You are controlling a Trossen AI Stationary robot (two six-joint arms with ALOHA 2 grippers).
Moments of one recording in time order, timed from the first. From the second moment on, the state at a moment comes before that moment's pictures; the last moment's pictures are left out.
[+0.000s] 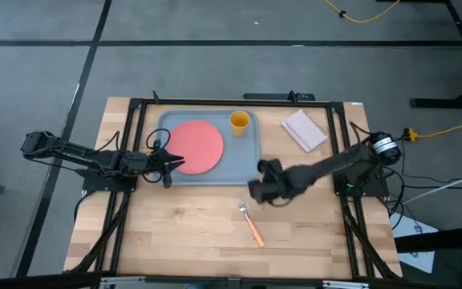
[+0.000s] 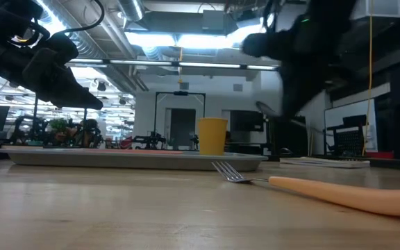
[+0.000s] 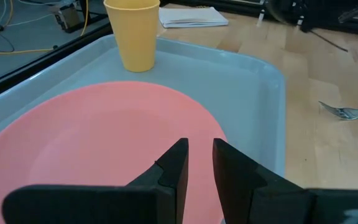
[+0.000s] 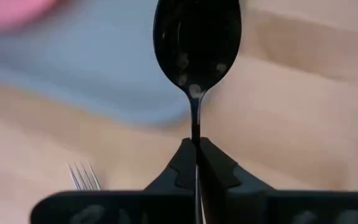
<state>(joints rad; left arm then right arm) -0.13 0.53 0.07 0.11 -0.48 -0.25 0.30 1.71 1.18 -0.86 0.43 1.53</state>
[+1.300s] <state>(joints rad) -0.13 0.53 0.07 0.11 -0.48 -0.25 -0.16 1.90 1.20 -0.46 0.21 1.27</state>
